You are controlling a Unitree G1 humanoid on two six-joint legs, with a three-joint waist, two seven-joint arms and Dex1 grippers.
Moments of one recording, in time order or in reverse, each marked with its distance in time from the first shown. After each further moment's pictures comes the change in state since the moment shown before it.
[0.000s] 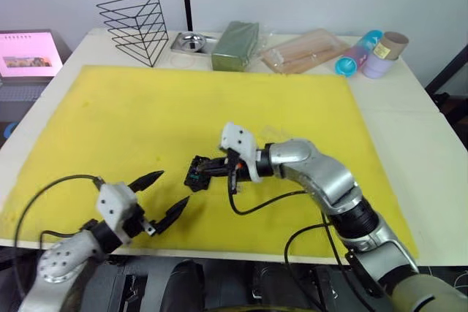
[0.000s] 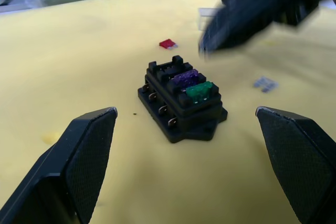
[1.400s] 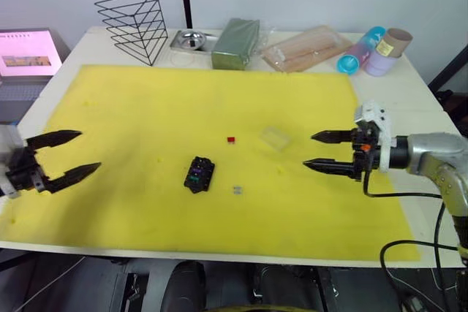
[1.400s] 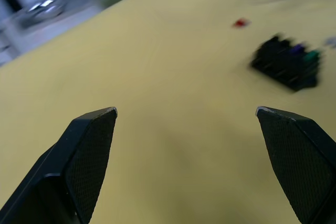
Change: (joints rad) left arm -0.370 0.319 0.280 0.498 -0.093 0.031 -0.525; right arm 0.314 -0.511 -0.477 0.040 0.352 0.107 0.172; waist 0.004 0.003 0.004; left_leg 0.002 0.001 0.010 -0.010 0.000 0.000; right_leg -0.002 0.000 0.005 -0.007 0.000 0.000
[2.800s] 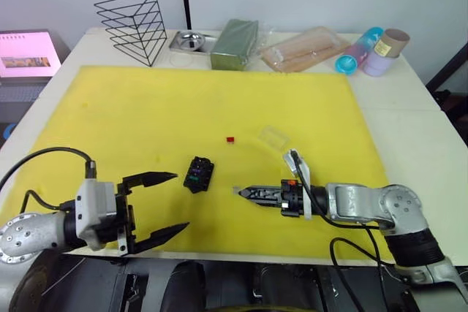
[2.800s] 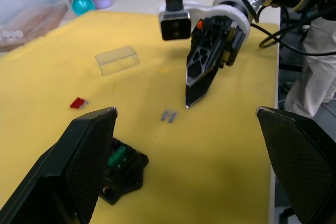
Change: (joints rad) left arm 0.262 -0.193 -0.194 -0.580 -0.028 0.021 0.170; right arm 0.067 0.262 0.241 0.154 1.230 0.233 -1.265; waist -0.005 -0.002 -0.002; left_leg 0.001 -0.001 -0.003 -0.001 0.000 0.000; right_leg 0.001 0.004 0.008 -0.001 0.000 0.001
